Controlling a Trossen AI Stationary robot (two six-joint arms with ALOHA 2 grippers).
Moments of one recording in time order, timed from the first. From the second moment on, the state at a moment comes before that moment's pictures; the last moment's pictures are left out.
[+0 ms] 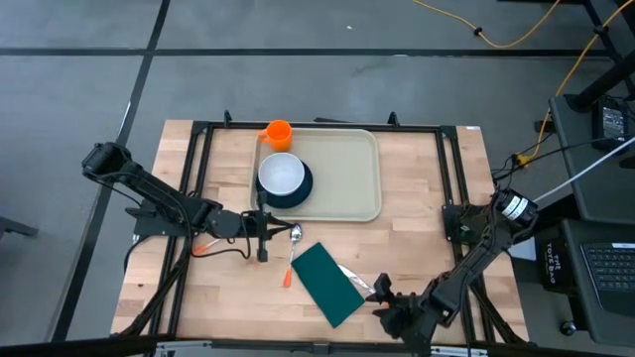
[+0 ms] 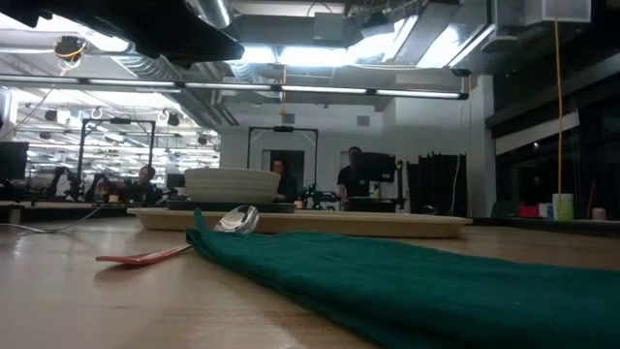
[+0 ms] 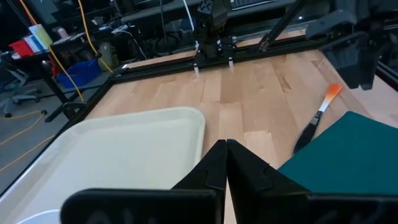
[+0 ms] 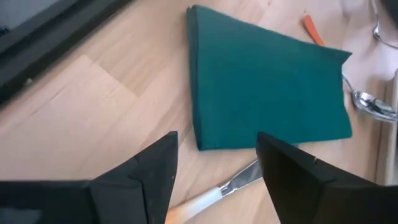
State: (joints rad) left arm -0.40 1.19 0.51 0.39 -0.54 0.04; right arm 0.94 1.81 1.01 -0.24 0.61 0.04
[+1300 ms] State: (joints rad) left arm -0.40 1.19 0.51 0.38 -0.53 -0.01; right arm 0.88 1.92 0.96 -0.14 0.62 -0.24
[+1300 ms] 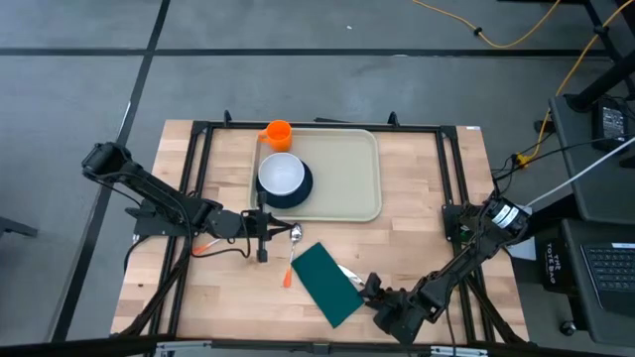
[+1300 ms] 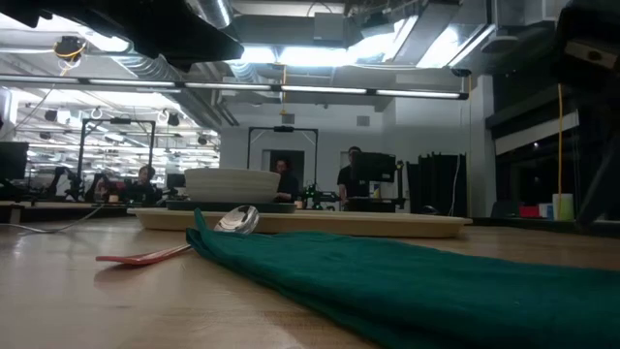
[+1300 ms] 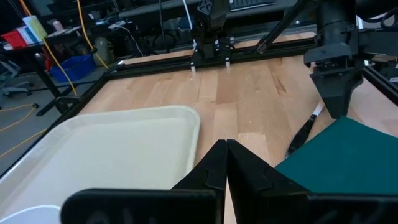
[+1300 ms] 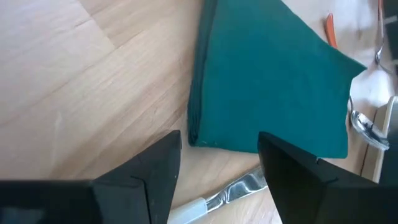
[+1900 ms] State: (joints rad) left arm -0.40 1.19 0.51 0.38 -0.53 -0.01; right arm 0.86 1.92 0.95 -0.11 0.60 -0.40
